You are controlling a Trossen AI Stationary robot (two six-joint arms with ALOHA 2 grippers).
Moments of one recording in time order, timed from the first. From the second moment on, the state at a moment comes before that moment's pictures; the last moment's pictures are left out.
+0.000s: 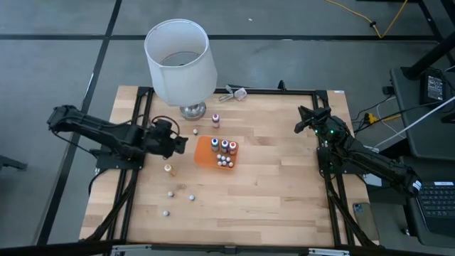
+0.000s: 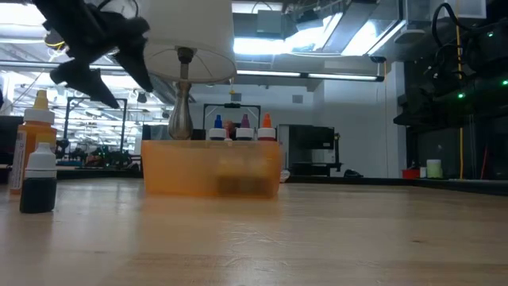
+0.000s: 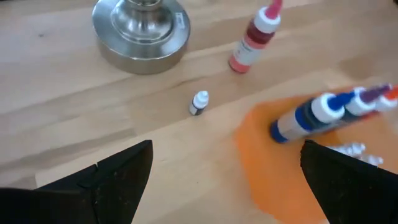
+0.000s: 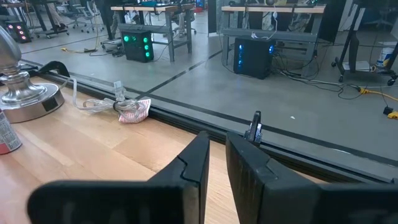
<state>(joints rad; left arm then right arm) -0.20 0.97 0.72 -0.83 -0.66 -1.29 -0.64 0.23 0.01 0.07 0.36 0.10</state>
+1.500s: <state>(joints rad) 0.16 1.41 0.73 -0.53 -0.60 -1.50 -0.64 0.23 0.01 0.07 0.36 0.10</state>
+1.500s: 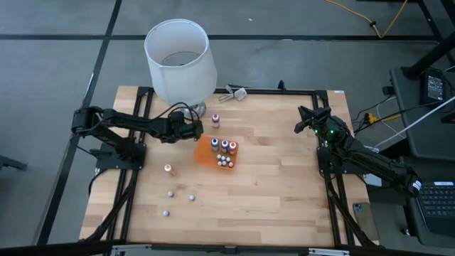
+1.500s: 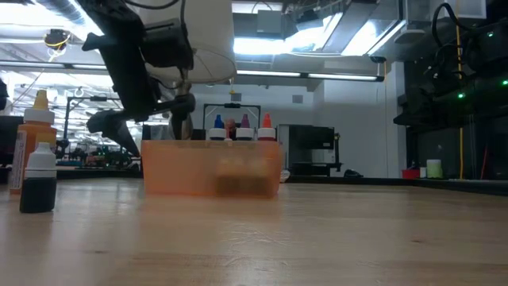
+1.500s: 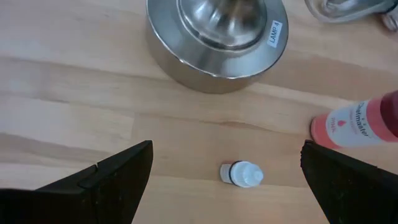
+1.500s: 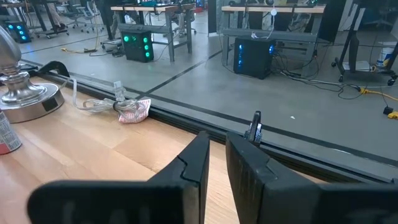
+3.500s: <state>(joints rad) 0.17 1.65 0.86 -0.59 -0.50 -1.72 -0.64 0.23 0.01 0.07 0.36 0.10</state>
